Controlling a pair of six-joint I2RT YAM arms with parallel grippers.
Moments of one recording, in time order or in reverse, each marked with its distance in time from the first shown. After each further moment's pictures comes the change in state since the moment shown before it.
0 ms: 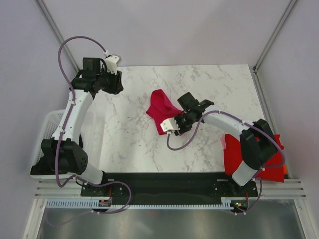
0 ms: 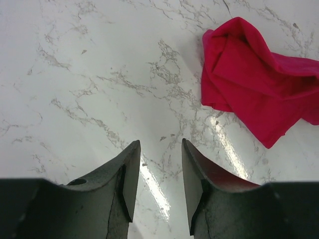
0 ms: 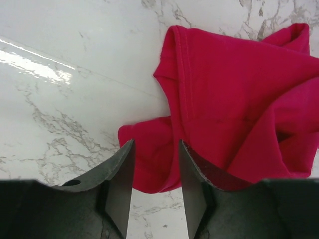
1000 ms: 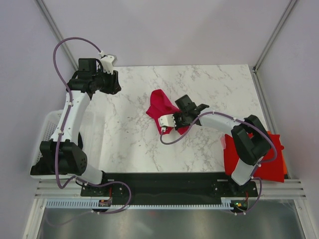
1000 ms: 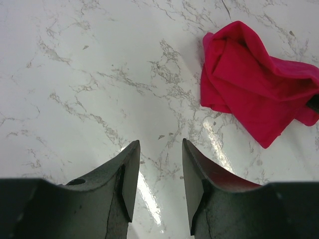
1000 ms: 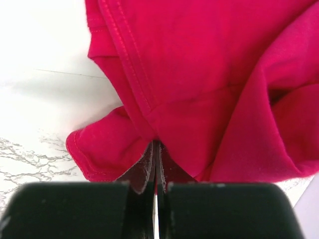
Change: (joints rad) left arm 0.039 -0.018 -0.018 -0.002 0.033 -0.037; right arm 0.007 0.079 -0.077 0.294 0.257 0.159
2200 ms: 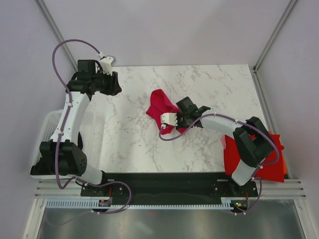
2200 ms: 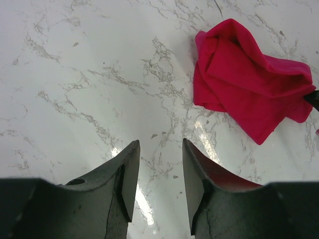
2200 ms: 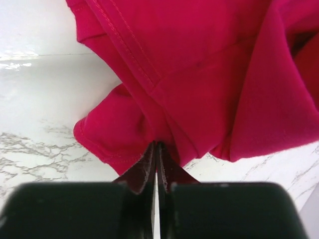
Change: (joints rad) left arm 0.013 -0.010 -0.031 0.015 0.045 -0.019; right arm 0.006 -0.043 -0.048 0.012 0.122 0.183
